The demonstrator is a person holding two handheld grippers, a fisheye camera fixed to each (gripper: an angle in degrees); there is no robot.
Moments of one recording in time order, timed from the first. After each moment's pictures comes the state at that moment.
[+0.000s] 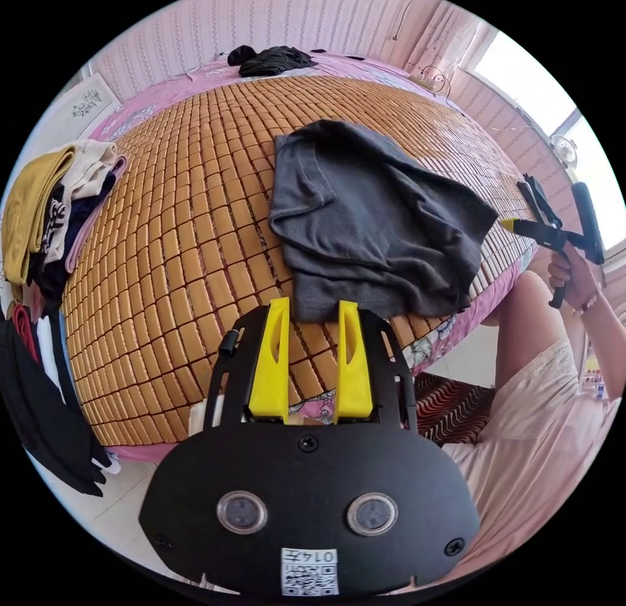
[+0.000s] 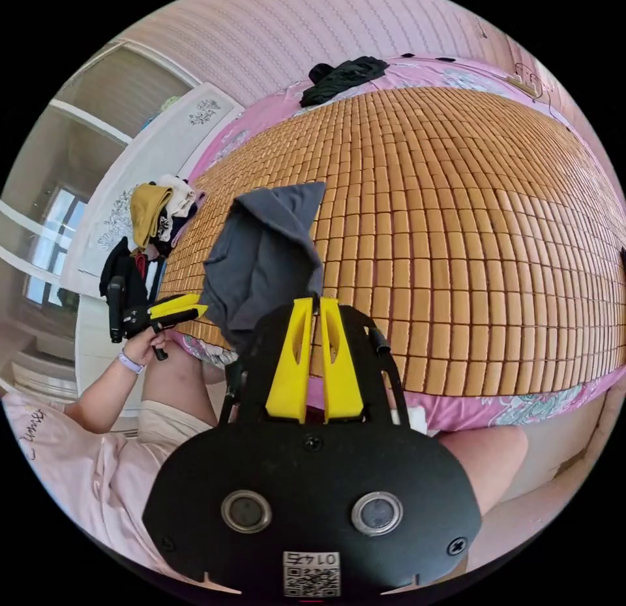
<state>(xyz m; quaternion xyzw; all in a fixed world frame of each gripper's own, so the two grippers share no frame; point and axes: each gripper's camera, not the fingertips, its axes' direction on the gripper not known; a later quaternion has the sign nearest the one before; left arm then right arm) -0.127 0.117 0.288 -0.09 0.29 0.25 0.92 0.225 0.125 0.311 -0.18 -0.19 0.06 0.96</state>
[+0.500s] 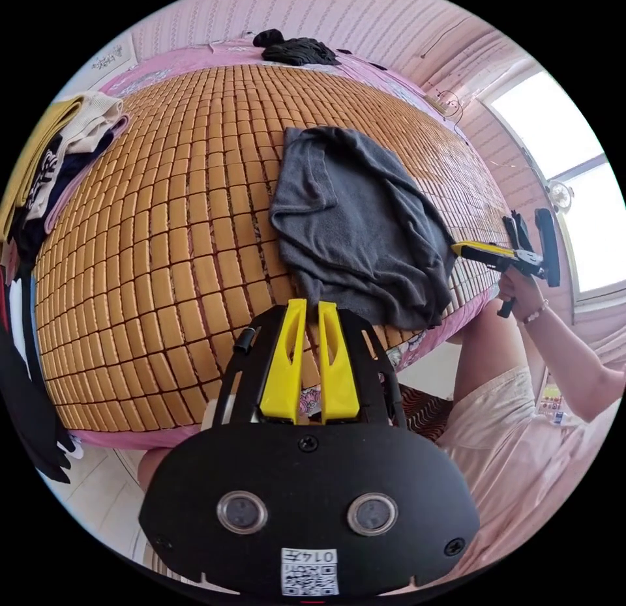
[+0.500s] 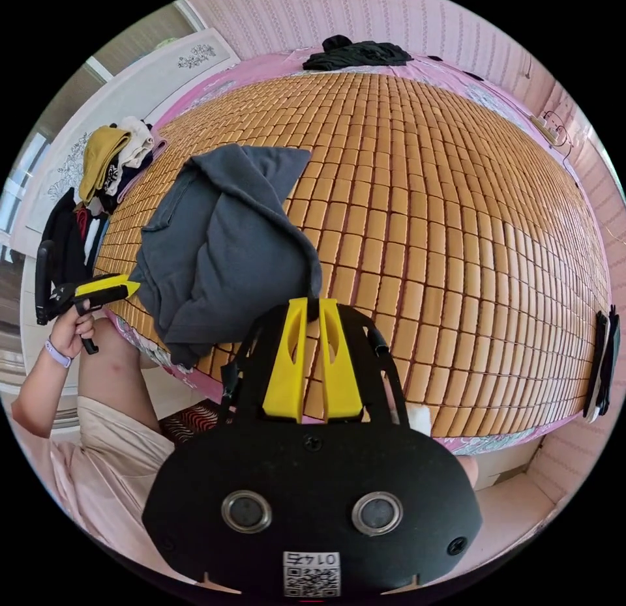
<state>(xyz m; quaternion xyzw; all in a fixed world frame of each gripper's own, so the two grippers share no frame) -0.163 0.122 0.278 -0.14 0.36 0.18 0.90 0.228 0.147 0.319 -0.22 -0.11 -0.03 0.97</state>
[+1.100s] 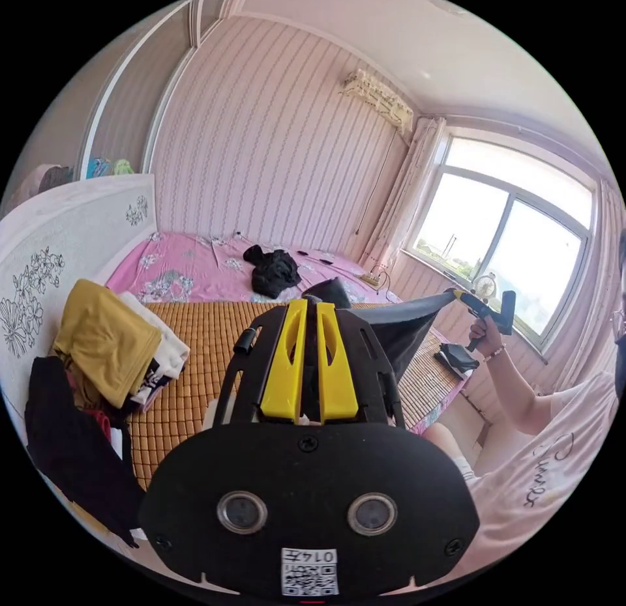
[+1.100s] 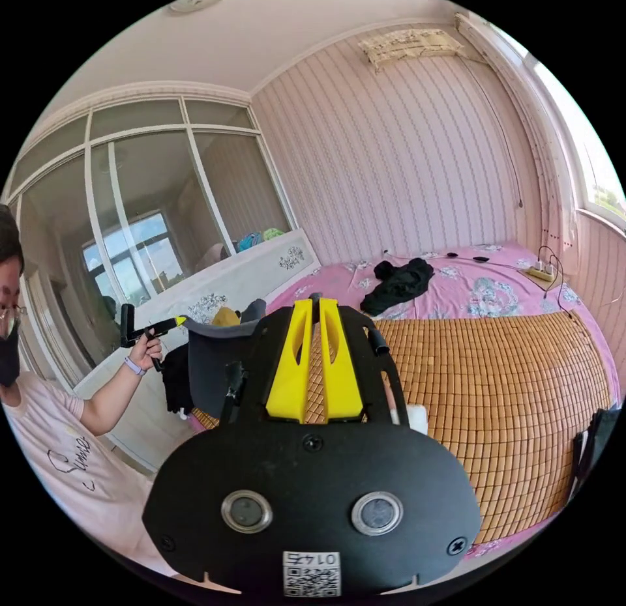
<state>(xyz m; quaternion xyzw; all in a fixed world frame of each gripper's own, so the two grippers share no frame) -0.398 0.051 -0.029 0.26 0.44 0.08 0.86 0.363 0.111 -0.035 0.28 -0.28 -0.04 0.92</state>
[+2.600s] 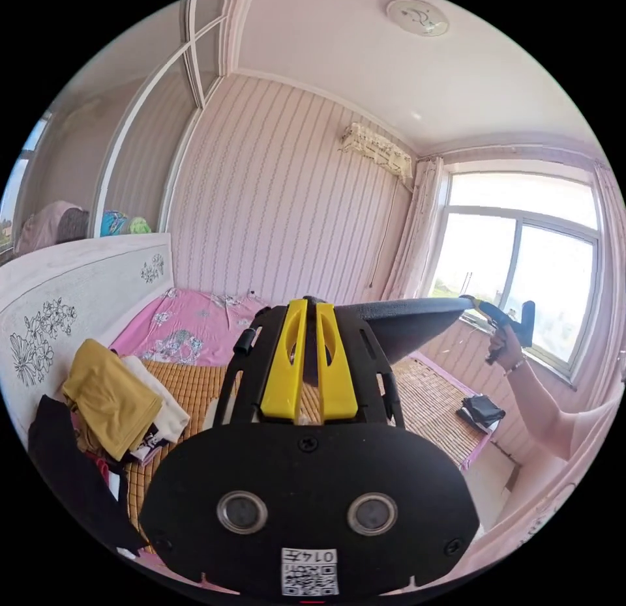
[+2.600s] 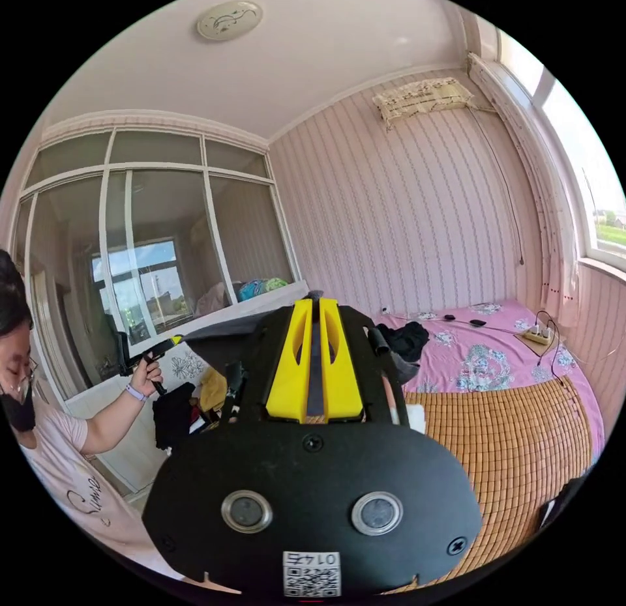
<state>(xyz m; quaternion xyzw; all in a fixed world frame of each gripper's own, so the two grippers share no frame) -0.339 -0.027 -0.048 0.33 0.39 0.03 0.86 0.469 0.041 -0.041 0.29 -0.27 -0.02 0.92</state>
